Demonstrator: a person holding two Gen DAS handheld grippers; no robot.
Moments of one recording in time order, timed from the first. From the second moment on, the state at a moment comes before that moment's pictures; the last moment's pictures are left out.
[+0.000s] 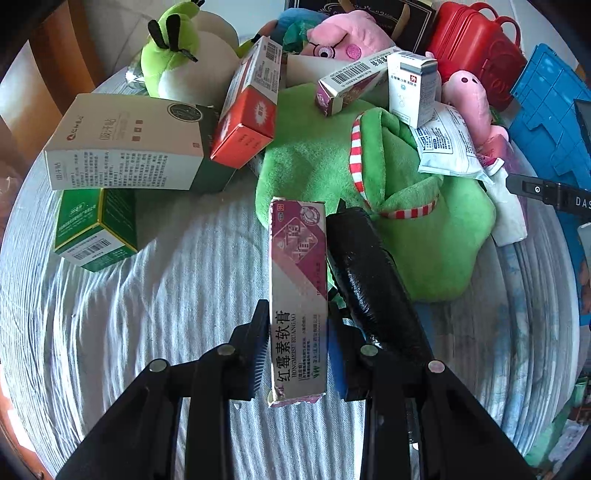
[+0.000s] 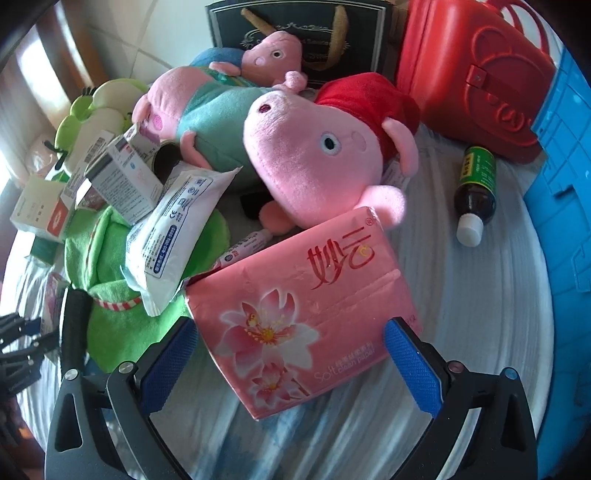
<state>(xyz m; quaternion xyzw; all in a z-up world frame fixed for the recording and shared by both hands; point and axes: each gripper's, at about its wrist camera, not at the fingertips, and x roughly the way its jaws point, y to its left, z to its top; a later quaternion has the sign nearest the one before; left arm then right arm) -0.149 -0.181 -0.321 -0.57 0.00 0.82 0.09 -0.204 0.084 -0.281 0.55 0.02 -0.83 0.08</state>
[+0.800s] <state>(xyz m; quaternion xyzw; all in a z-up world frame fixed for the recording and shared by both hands) -0.136 -0.211 -0.325 -0.57 0.00 0.81 0.08 -0.235 0.115 -0.310 0.56 -0.23 -0.79 -0.09</state>
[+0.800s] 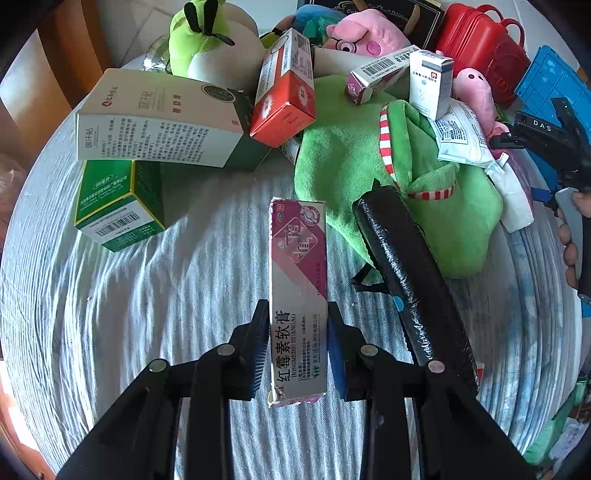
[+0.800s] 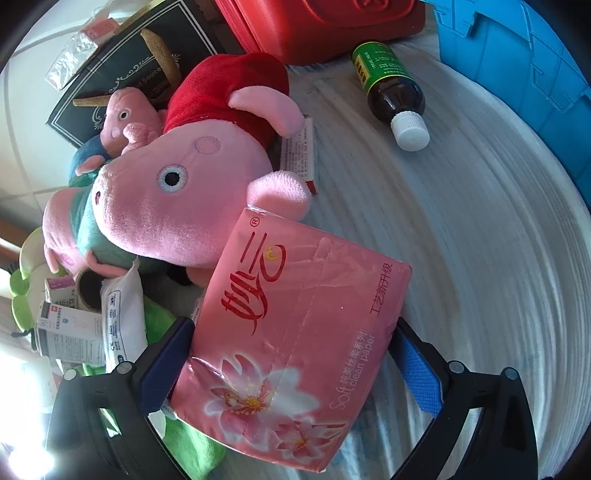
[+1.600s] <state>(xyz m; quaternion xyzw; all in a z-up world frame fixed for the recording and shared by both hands) -0.135 -0.218 -0.311 -0.57 0.00 0.82 0.08 -0.230 0.108 -0.302 0.56 -0.17 -0.81 -0.06</state>
